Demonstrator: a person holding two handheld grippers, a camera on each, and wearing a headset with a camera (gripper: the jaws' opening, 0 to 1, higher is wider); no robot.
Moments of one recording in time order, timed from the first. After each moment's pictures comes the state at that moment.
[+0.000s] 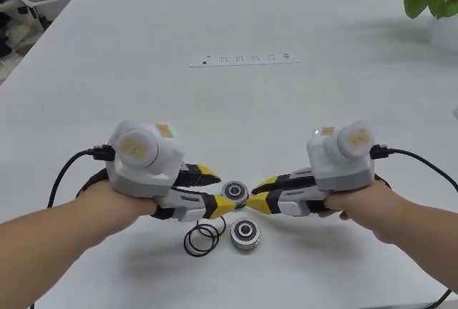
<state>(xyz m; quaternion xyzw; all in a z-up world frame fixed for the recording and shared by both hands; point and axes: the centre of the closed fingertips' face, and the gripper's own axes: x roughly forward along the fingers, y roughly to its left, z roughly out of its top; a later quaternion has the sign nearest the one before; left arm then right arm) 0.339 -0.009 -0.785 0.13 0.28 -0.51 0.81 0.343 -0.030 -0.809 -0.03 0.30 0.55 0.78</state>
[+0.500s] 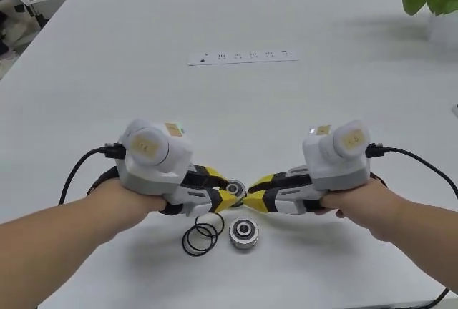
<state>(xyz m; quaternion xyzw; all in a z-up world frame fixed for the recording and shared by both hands) 0.345 -0.018 -0.792 0.14 0.28 -0.51 0.80 0.344 -0.027 -0.808 -0.05 0.29 0.56 0.78</state>
